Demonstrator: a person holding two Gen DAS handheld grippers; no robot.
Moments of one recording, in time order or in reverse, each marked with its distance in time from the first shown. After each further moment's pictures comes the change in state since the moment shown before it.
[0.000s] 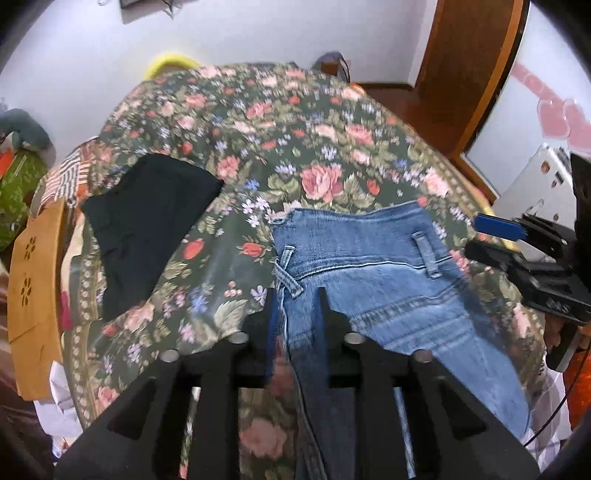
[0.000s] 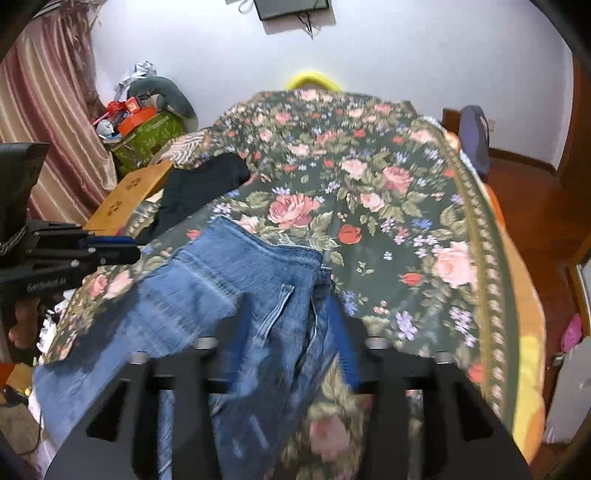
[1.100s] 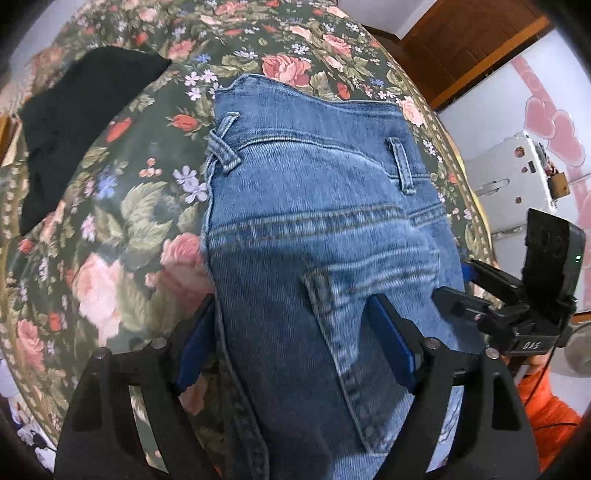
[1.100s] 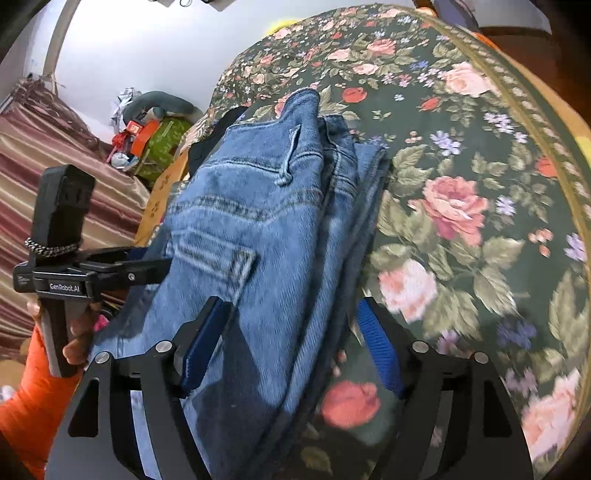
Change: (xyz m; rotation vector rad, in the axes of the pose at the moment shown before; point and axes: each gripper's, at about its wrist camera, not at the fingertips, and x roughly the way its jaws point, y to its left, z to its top) left arm 0.061 -0.008 -0.033 -0.118 0.337 -0.259; right arm 0.039 -0.015 -0.077 0.361 0.179 0.282
